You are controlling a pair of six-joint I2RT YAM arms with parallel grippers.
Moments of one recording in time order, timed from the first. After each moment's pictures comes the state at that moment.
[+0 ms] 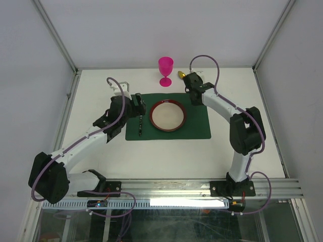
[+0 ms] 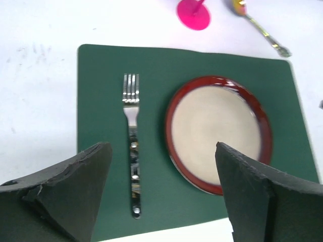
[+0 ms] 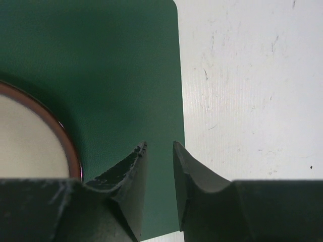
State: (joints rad) left arm -0.56 1.20 0.81 0.00 -0.29 -0.48; right arm 0.48 1.86 1.47 -0.67 0.53 0.29
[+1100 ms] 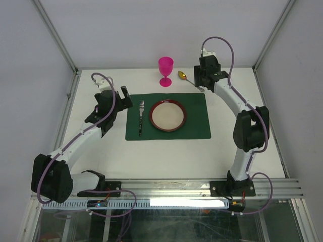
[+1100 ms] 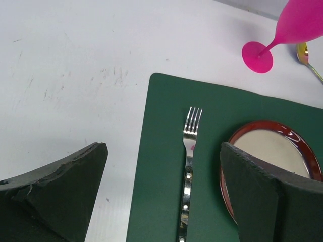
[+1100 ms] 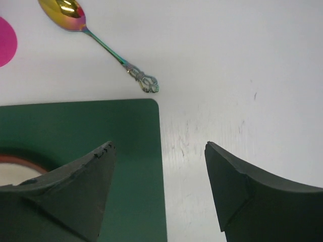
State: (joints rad) left arm -0.36 1.24 0.83 -0.02 -0.35 -0.42; right arm 0.34 1.85 1.64 -0.54 0.40 0.13
